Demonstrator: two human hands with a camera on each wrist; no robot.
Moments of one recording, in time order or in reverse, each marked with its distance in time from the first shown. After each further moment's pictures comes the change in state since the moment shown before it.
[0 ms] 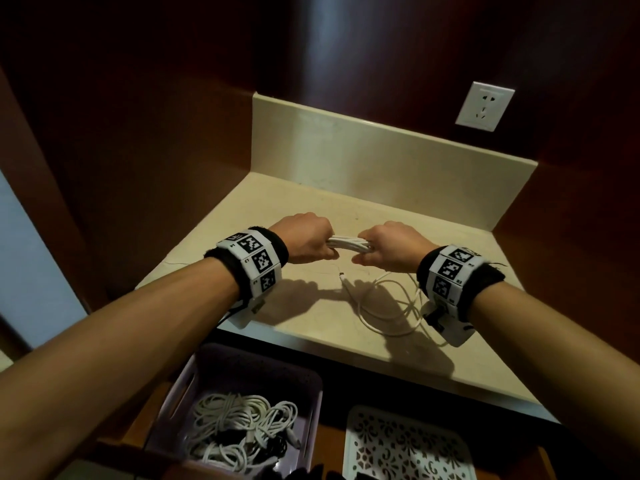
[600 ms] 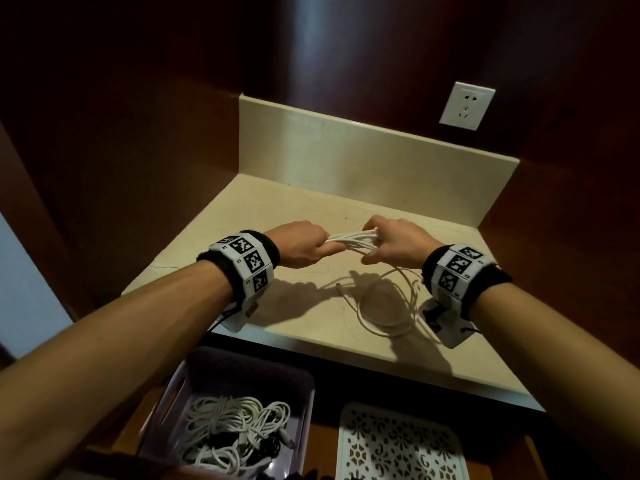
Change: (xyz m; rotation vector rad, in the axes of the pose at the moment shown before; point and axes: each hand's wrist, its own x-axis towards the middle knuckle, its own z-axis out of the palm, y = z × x) left_hand 0.003 0.006 0.006 -0.080 -0.104 0.095; right_hand -0.011 0.025 -0.003 0.135 0.037 0.204
